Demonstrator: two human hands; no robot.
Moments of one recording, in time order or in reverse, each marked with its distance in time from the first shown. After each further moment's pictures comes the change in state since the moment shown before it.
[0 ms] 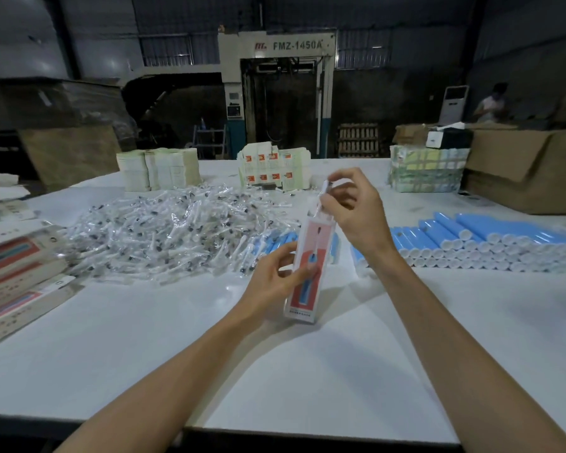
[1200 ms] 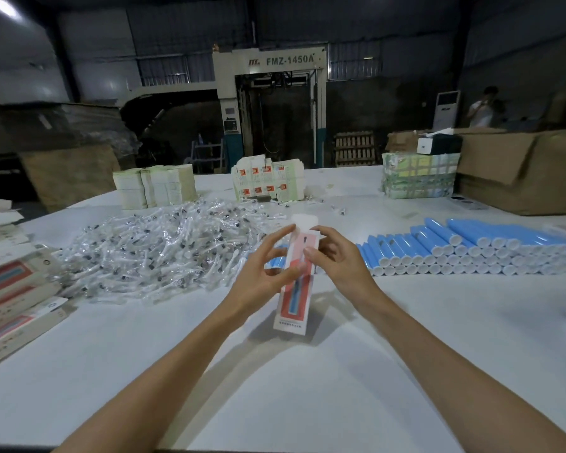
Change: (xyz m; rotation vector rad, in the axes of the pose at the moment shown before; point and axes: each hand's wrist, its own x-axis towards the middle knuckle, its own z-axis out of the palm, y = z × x) left_hand 0.015 0.024 -0.007 0.135 -0.055 0.079; right_hand -0.048 0.048 0.001 0.305 -0.208 0.225
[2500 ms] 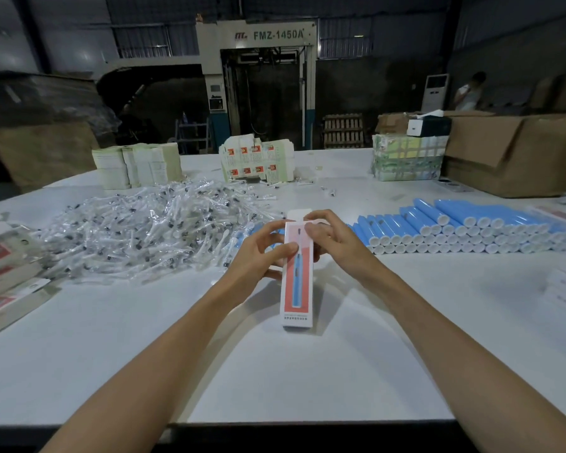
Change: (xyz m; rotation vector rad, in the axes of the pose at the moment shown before) left_hand 0.010 -0.023 0.006 -0.185 -0.084 -0.115; right_hand -0.006 -0.010 -0.015 -0.147 -0.151 0.099
